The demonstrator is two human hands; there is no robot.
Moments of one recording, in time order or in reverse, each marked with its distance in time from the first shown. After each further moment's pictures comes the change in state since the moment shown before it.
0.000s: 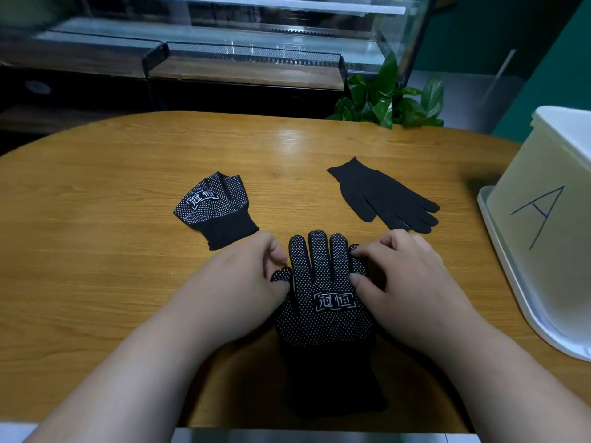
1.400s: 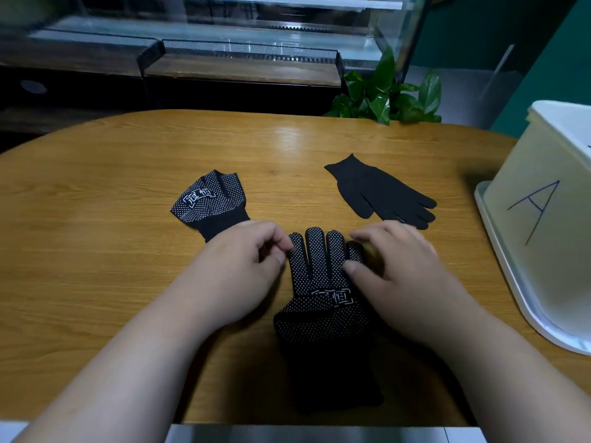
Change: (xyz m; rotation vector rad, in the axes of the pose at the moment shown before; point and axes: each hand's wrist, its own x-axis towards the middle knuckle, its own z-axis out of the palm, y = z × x) left_hand 0.014 -0.010 0.004 -0.100 0.121 0.235; right_hand 0.004 -0.005 -0.009 0.148 -0.018 -0.007
